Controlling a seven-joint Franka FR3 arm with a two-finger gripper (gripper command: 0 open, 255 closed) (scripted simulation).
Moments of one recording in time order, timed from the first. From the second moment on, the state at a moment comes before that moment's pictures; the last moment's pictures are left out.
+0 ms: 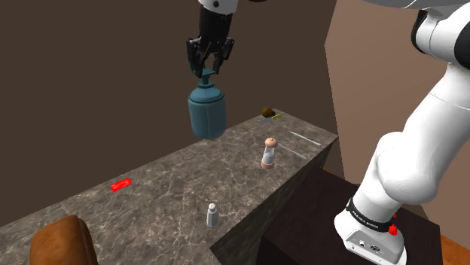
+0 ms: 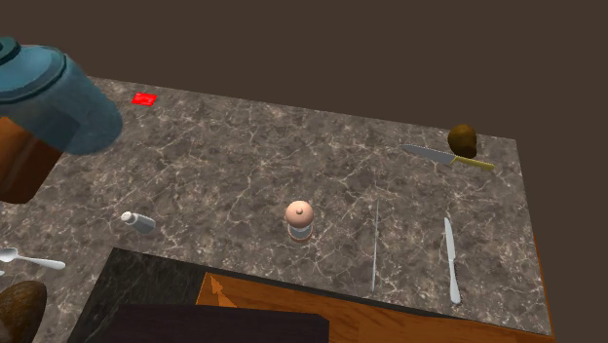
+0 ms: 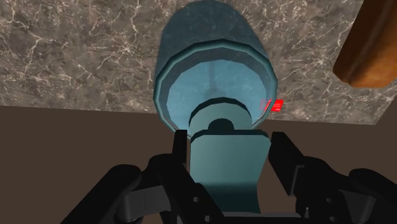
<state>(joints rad) 0.18 -0.12 0.28 -1.65 -0.13 1.79 0.56</state>
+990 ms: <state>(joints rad) 0.42 0.24 0.48 -1.22 -0.36 1.60 0.95</state>
